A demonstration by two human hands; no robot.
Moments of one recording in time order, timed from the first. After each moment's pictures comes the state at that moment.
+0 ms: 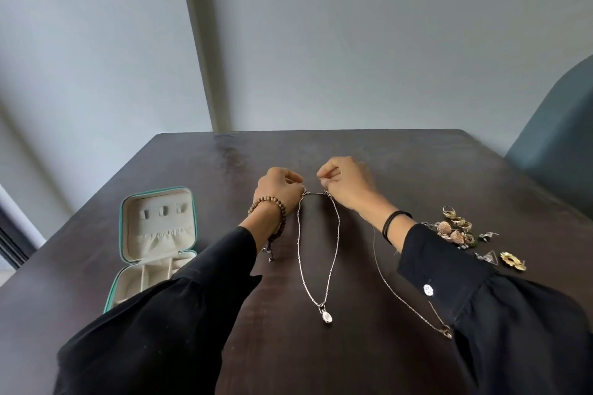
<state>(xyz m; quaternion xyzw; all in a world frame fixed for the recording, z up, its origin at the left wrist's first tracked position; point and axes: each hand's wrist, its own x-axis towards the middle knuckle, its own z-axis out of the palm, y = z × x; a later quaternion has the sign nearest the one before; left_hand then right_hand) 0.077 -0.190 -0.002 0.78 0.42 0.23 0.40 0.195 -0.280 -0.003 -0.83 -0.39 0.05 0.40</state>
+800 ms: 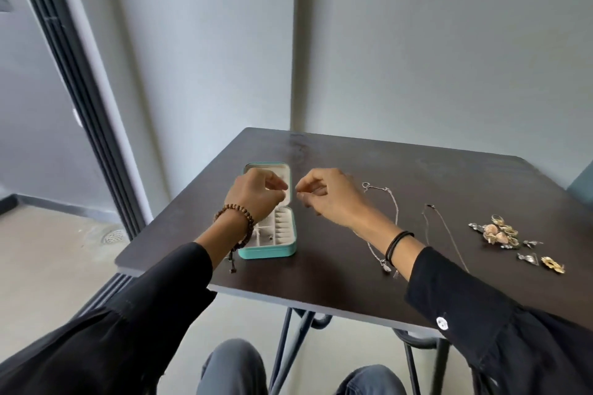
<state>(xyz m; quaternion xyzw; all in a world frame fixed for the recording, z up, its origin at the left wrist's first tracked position) -0.144 -0.207 0.035 0.80 0.43 0.28 0.30 0.006 -0.294 0.035 -0.71 -0.57 0.13 0.40</state>
